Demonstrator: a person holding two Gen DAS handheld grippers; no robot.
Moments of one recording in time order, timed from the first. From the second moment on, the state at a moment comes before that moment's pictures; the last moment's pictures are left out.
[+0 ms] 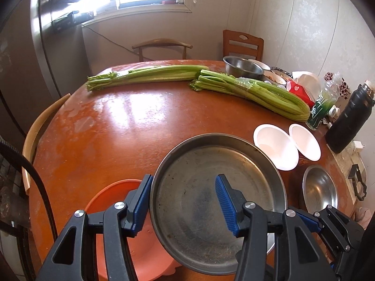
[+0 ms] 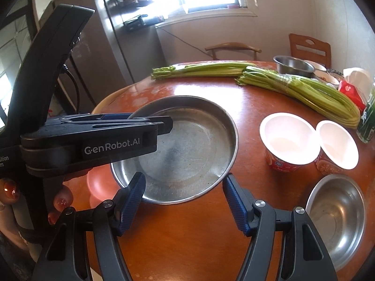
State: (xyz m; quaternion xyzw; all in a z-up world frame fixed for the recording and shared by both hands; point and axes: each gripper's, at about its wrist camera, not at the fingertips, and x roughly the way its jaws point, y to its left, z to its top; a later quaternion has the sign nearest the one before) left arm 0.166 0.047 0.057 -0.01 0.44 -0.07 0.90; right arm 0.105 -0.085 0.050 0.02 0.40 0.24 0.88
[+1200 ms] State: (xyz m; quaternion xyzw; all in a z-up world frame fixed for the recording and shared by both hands) left arm 0.137 0.154 0.030 -0.06 0.42 0.03 0.90; right arm 0.127 0.030 0.021 -0.08 0.41 0.32 0.85
